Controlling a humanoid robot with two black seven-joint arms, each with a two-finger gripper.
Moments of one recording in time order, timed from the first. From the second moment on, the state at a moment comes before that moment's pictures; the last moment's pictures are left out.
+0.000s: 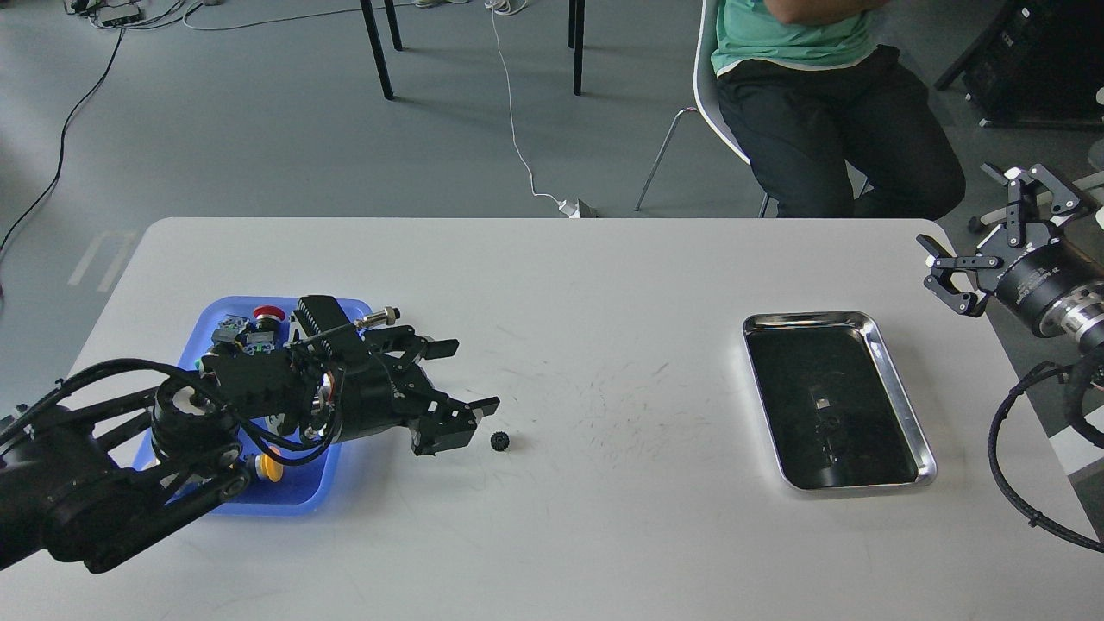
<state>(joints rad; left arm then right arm) -0.55 0.56 -0.48 -1.40 2.18 -0.11 -0.32 0.40 -0.70 1.00 1.02 -0.07 0.32 0.05</state>
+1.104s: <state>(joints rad) -0.43 0.41 -0.47 -1.24 2.18 -0.03 -0.32 0.39 -0.67 0.99 1.02 -0.08 0.32 0.05</state>
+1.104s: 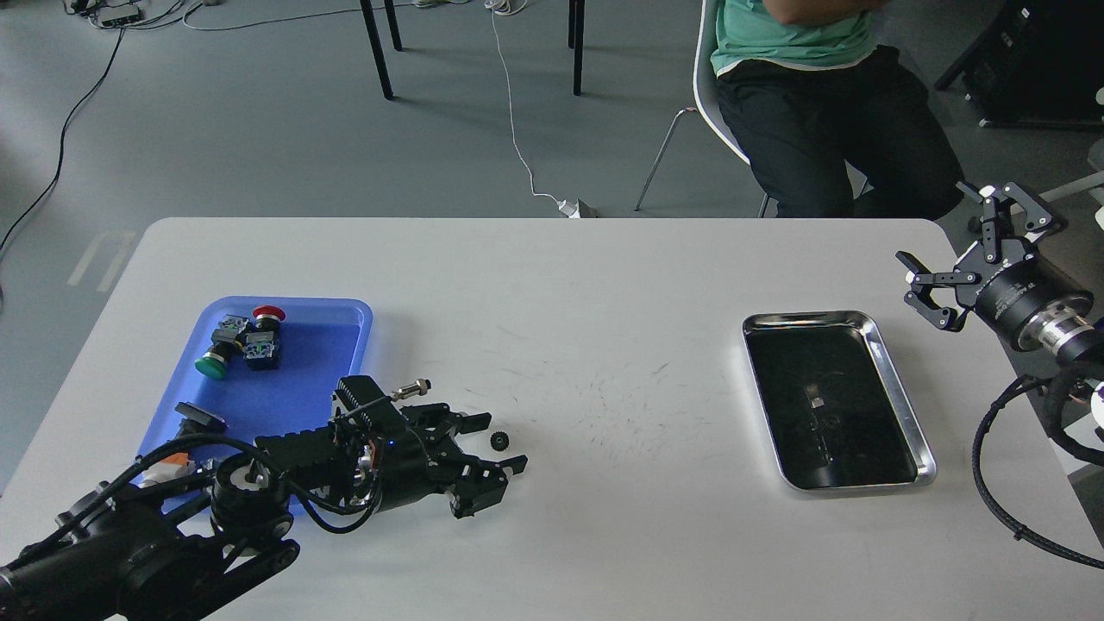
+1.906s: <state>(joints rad) -0.42 0.42 -0.47 -1.19 2.18 -0.02 -0.32 0.39 -0.67 0.99 1.02 -0.08 0.32 0.05</state>
